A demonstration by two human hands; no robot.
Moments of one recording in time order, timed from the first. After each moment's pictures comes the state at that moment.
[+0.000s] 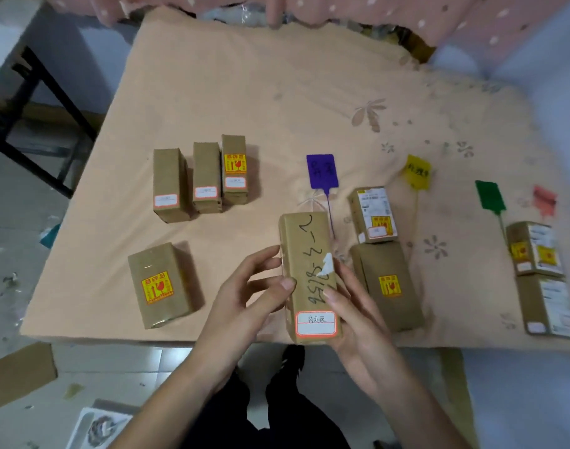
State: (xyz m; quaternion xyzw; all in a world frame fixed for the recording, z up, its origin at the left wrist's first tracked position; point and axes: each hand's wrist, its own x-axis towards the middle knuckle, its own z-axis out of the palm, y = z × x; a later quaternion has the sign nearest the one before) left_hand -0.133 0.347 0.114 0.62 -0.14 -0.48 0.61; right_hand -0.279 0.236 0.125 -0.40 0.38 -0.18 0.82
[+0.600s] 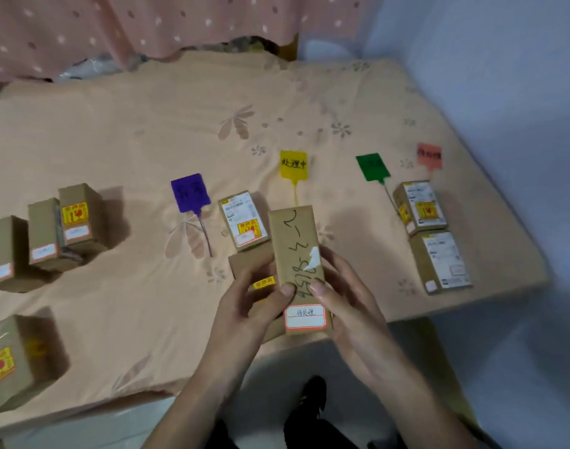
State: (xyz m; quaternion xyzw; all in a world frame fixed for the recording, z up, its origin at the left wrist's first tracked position) left_hand -0.355 0.166 0.134 0.62 -0.23 -0.49 0.57; right_hand -0.504 0.081 0.130 -0.40 0.39 -0.29 0.78
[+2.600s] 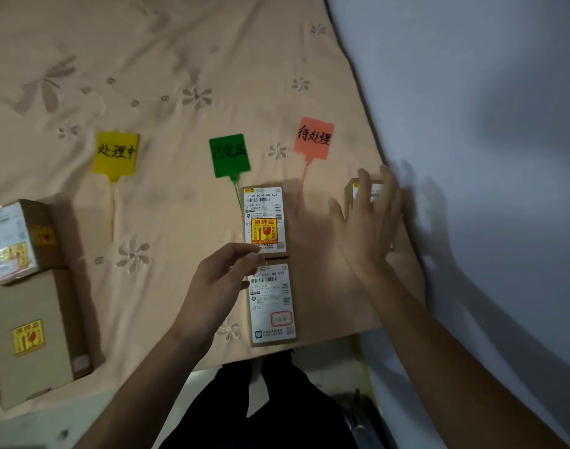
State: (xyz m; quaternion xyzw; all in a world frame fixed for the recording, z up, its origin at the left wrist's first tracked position) left_hand -0.610 -0.177 0.072 0.76 -0.15 -0.49 0.40; right_hand -0.772 -0.360 -0.012 -0.77 0.62 -0.13 0.05
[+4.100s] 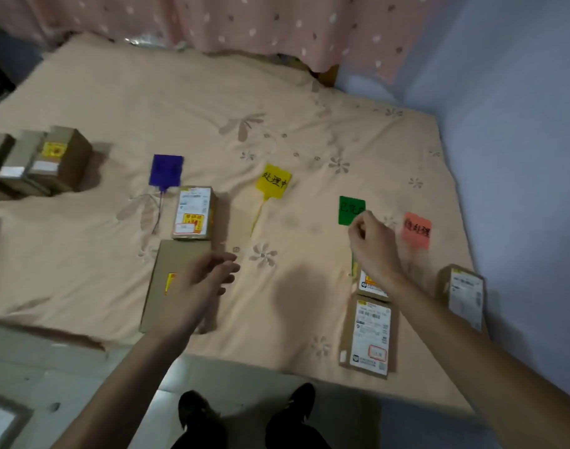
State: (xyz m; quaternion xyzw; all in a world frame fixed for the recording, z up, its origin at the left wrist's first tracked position) left_hand -0.459 0.037 0.111 0.78 -0.06 -0.33 0.54; right_hand -0.586 -0.254 0.074 -0.85 0.41 -0.13 0.30
